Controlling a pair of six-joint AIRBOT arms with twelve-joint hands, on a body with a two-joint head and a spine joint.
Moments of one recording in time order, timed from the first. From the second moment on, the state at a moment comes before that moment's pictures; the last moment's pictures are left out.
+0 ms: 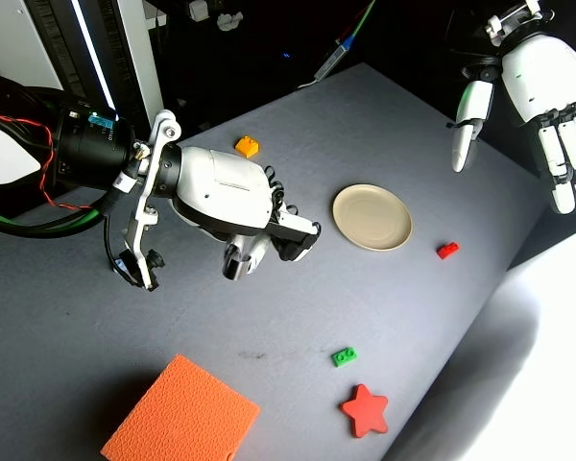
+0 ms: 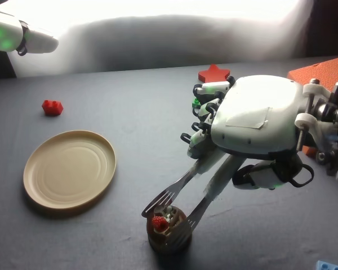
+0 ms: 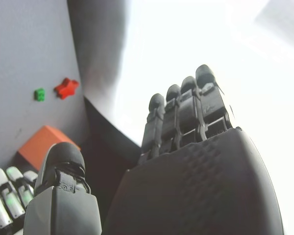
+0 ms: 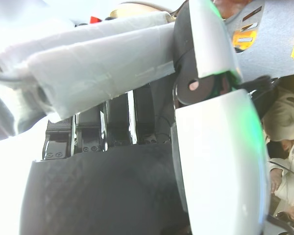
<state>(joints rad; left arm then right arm) 0.04 -0.86 1.35 1.44 -0.14 -0.19 -0.29 -1.04 0.89 -0.26 0.08 -1.08</state>
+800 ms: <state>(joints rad) 0.04 -0.86 1.35 1.45 -0.14 -0.19 -0.28 -1.04 0.89 -0.23 0.07 -1.08</state>
